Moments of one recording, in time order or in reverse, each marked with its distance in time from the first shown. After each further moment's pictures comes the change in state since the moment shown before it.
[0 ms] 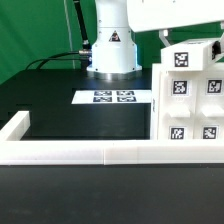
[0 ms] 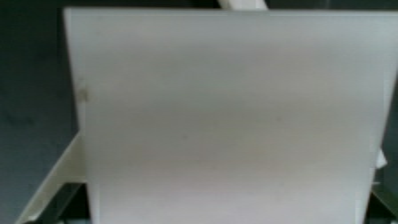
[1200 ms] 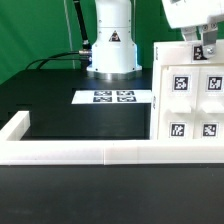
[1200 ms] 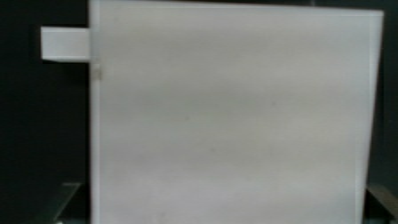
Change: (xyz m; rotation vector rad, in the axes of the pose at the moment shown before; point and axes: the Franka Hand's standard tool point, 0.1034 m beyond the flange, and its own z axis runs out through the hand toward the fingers) arm -0.006 -0.006 0.001 0.077 -0.069 0.958
